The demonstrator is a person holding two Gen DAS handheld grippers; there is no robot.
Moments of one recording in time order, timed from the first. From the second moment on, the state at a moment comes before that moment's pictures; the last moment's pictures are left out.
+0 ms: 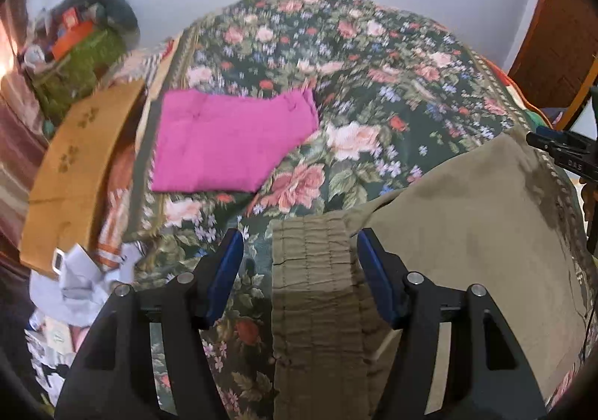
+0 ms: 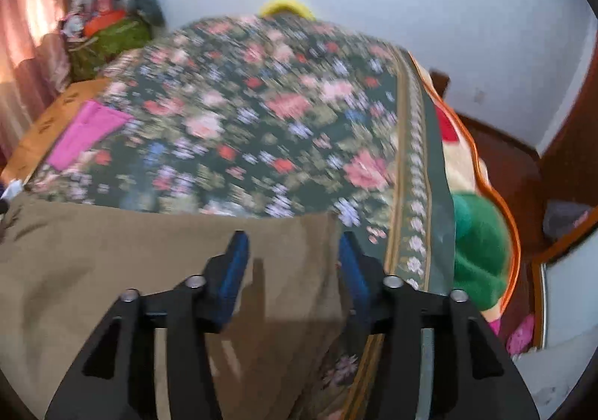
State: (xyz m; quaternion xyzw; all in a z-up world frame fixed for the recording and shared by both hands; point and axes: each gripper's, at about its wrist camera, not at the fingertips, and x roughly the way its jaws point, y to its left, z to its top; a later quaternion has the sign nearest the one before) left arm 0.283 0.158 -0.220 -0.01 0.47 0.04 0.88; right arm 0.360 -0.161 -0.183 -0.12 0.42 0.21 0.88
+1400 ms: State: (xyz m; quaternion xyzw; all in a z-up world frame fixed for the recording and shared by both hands) left arm 0.215 0.137 -0.241 0.01 0.52 0.04 0.85; right arm 0.230 -0.141 -0.213 -0.07 0.53 0.31 0.78
